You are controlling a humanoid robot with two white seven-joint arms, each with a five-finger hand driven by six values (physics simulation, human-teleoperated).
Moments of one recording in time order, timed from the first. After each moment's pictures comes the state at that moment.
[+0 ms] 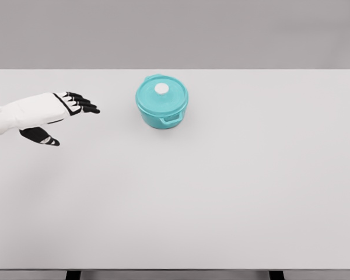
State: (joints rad) left arm -0.47 0.88 -0.40 -1.52 -0.30 -0.61 -0.55; right arm 0.02 0.00 0.71 -0.10 0.23 -0.05 0.32
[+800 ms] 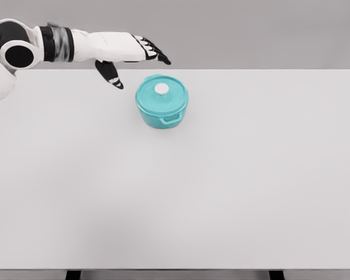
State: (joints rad) left arm -1.17 0.52 -0.94 -1.07 -0.26 -0.61 -0.61; right arm 0.01 0.00 0.71 -0.08 0.22 -0.04 0.35
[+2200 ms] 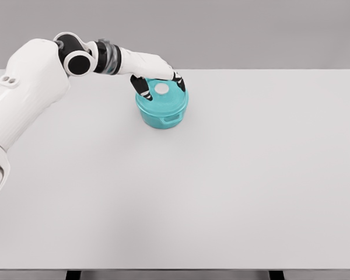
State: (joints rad) left arm -1.21 0.27 -1.04 -0.79 -0.39 -0.61 -0.61; right arm 0.01 0.00 0.71 -0.08 0.22 -0.04 0.35
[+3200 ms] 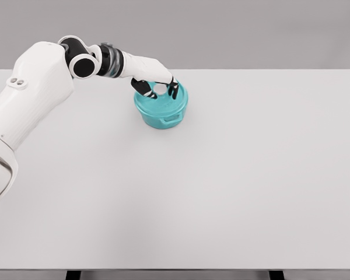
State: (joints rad) left arm -1.21 0.24 -1.04 -0.72 -0.43 -0.61 -0.61; right arm 0.01 0.00 0.71 -0.08 0.22 -0.04 0.35
